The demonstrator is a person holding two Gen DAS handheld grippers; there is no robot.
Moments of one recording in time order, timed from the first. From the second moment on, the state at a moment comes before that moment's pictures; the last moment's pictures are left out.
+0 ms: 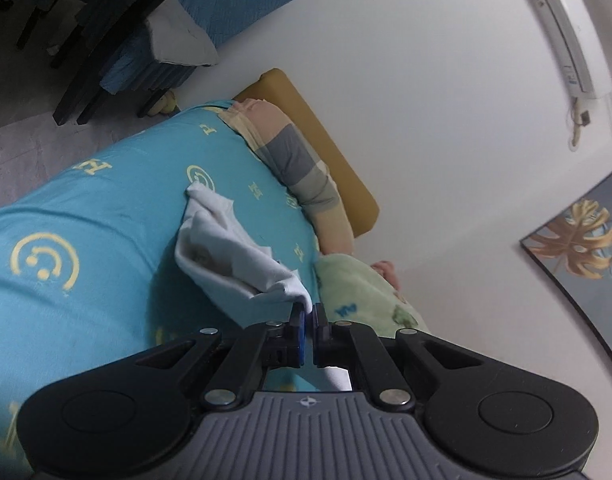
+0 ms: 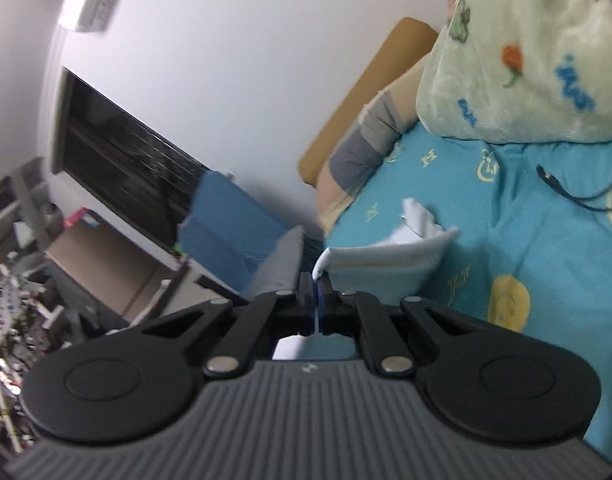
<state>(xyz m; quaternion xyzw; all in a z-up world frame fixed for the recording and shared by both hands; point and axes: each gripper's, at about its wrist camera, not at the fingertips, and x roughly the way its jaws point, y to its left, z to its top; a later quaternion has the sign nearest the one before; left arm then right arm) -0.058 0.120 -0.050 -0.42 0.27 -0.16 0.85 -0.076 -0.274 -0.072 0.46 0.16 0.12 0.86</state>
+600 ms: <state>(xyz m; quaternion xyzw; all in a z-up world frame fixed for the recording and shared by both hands) -0.105 0.105 -0.055 -0.38 0.35 -0.13 0.84 -0.122 -0.275 -0.067 0.44 0.26 0.12 0.85</state>
